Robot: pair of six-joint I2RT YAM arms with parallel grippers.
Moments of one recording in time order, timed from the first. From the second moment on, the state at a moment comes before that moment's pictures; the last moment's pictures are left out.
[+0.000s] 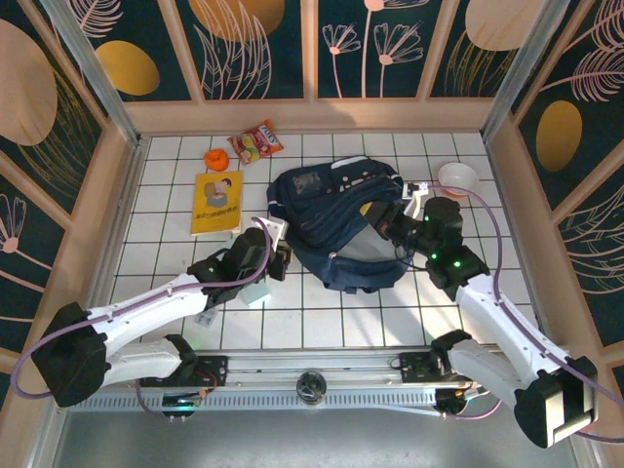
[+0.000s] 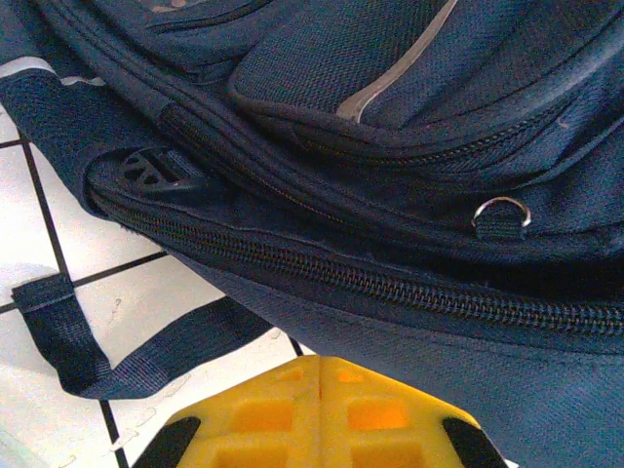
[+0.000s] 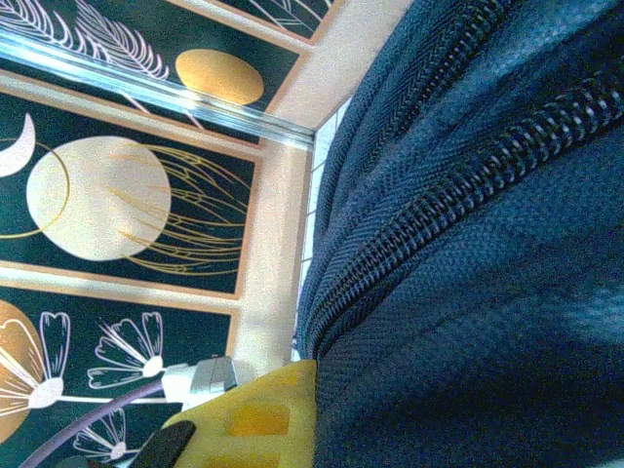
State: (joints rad) left arm -0.83 1.17 0.65 -0.13 -0.12 -0.43; right arm 0.42 0.92 0.67 0.00 -0.44 1.06
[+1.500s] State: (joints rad) left arm -1.02 1.26 0.81 -0.13 -0.07 -0.32; right arm 0.46 0.99 0.74 -0.03 -0.50 1.04
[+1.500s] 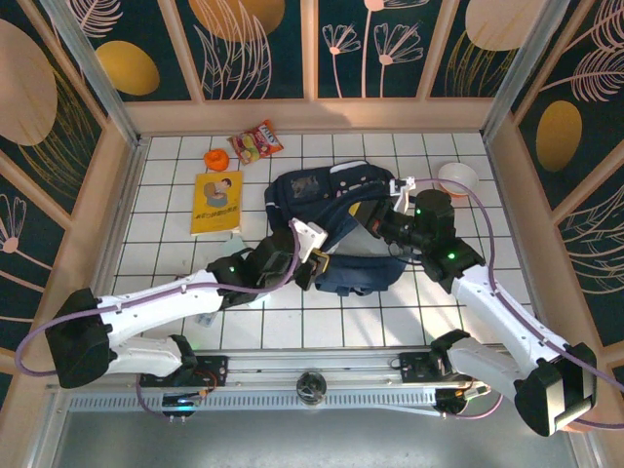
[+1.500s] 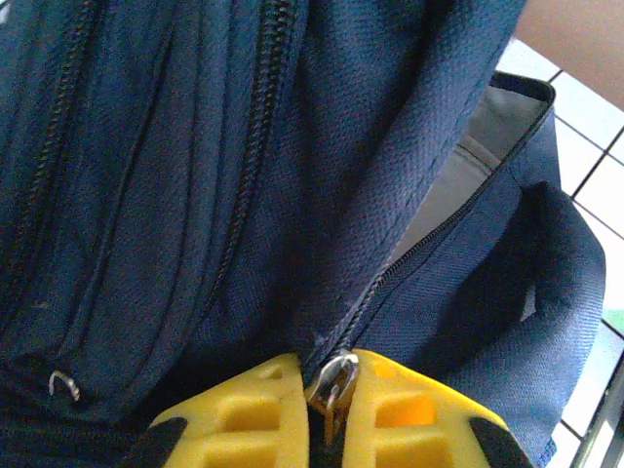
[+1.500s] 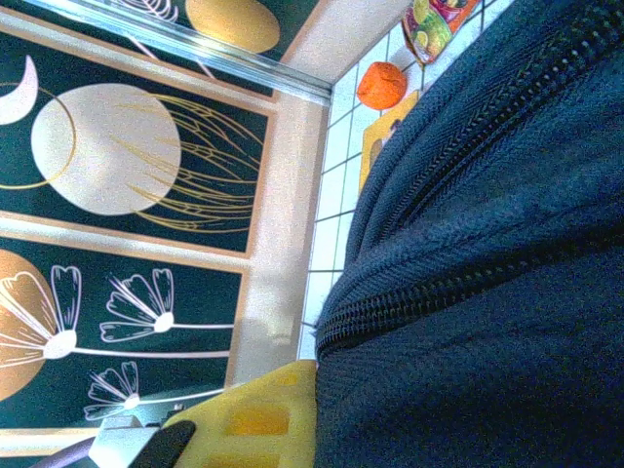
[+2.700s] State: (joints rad) left arm -1.00 1.10 0.54 0.04 -0.06 -0.46; right arm 0.43 0.99 0.78 -0.10 -0.54 1.00
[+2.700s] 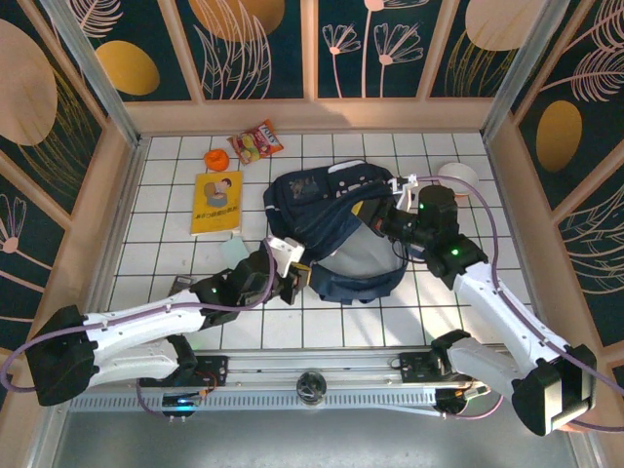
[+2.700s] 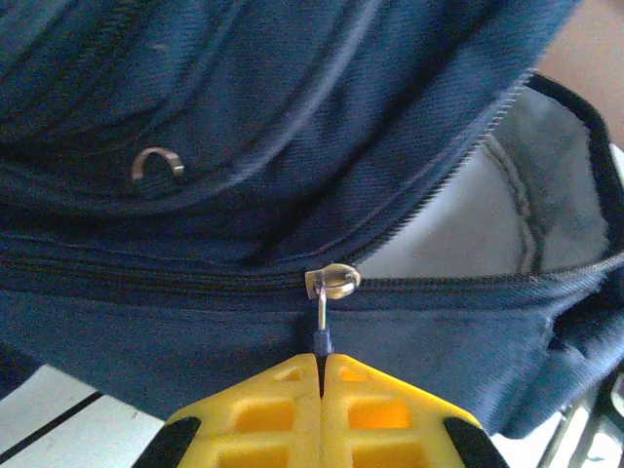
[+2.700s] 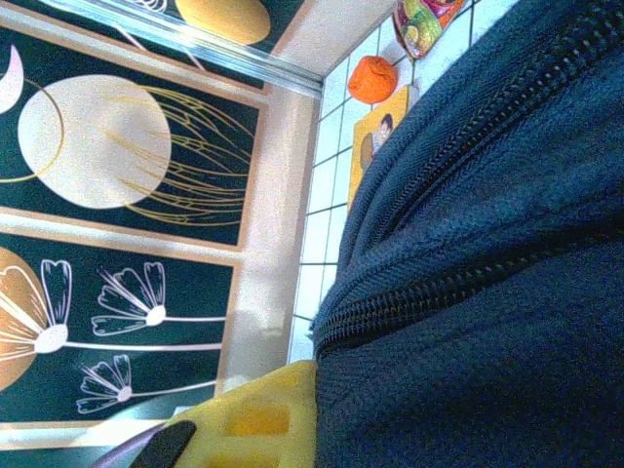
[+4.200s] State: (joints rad) left arm -0.46 1.17 0.62 0.25 0.19 -0.39; right arm 0.41 0.97 0.80 -0.06 -0.46 0.99
